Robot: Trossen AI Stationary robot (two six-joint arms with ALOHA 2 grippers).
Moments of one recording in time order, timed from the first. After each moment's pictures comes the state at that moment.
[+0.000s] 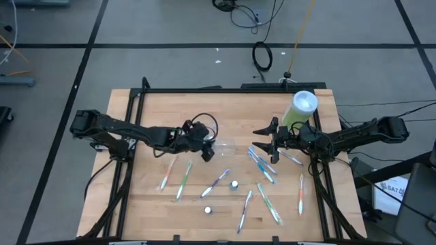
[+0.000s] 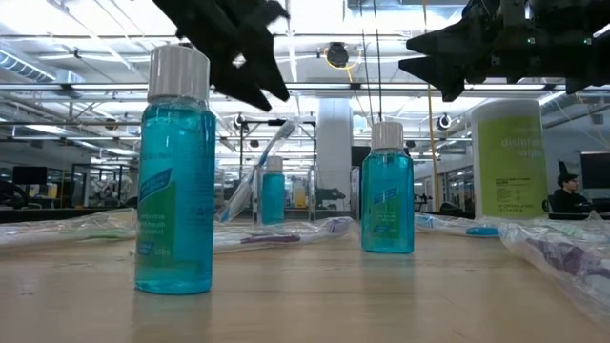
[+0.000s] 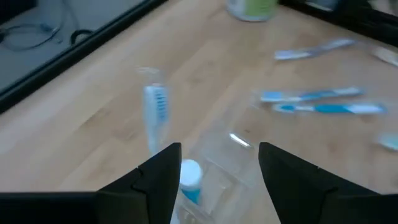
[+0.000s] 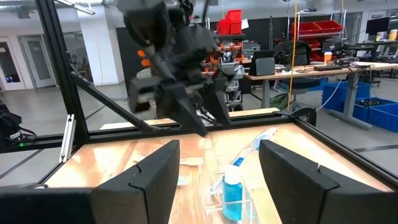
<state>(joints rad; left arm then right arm) -0.12 1.49 1.05 -0.30 -0.49 -0.50 0.01 0.97 0.23 0.84 0.08 0.09</state>
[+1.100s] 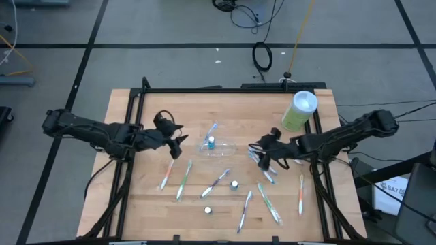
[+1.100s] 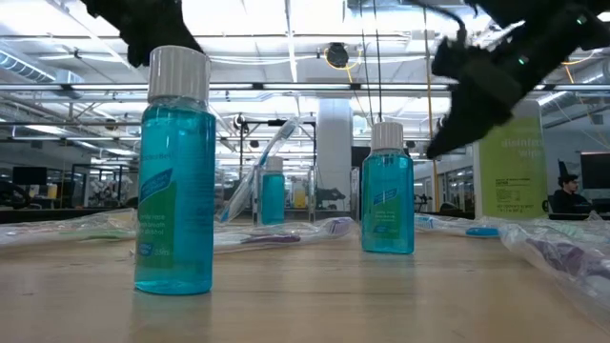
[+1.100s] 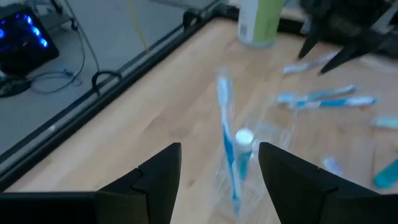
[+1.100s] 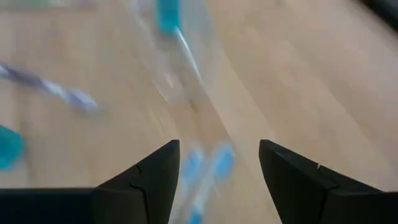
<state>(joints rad) -0.19 0.98 0.78 -0.40 -0.61 -0.38 0.19 1.17 0.58 -0.26 0.45 0.46</state>
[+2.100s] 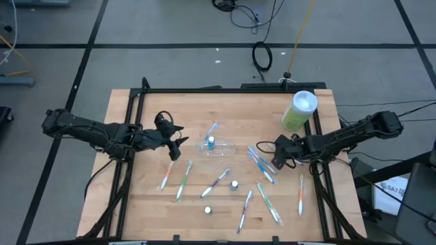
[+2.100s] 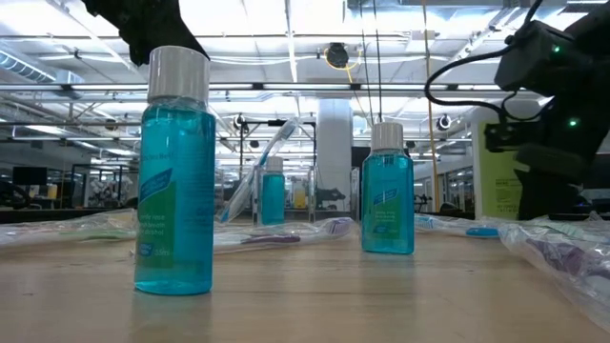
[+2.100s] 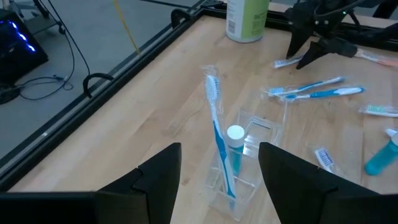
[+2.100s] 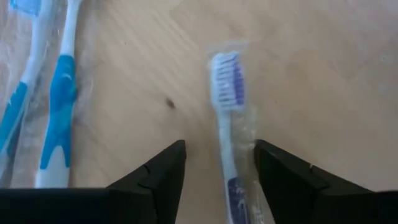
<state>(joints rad) -0.19 0.98 0.78 -0.40 -0.57 -0.34 0.15 1.12 0.31 -0.49 0.29 0.87</state>
